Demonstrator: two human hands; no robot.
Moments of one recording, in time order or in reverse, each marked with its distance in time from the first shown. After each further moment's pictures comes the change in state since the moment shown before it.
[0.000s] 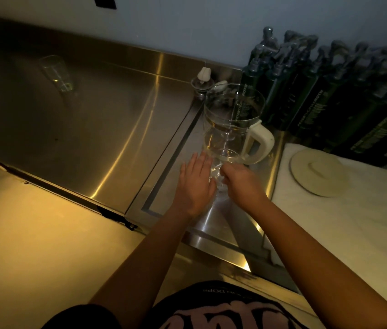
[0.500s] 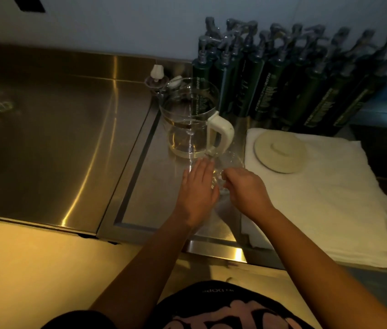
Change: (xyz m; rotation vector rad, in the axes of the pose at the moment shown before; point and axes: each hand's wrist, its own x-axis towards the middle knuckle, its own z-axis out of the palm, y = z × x) left_hand 0.001 0.053 0.024 -0.131 -0.092 0.207; right_hand -0.059 0.031 -0.028 -0.029 0.146 0.156
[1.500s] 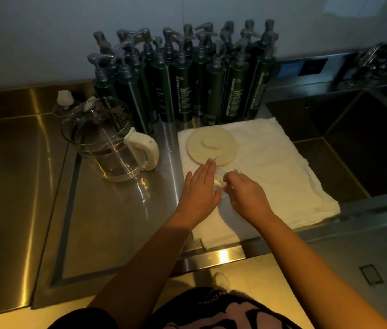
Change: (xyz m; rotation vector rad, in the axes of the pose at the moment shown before) left_hand 0.046 0.102 0.058 -0.081 -0.242 0.293; right_hand -0.077 0.089 -0.042 -0.058 0.133 0.349
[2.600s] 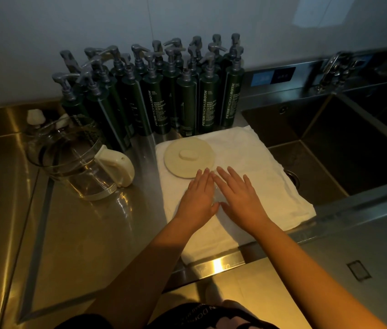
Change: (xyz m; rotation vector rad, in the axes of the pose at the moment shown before) left_hand 0.031 0.033 0.025 0.146 -0.153 0.083; right_hand -0.009 0.048 -0.013 -0.293 -0.033 -0.085
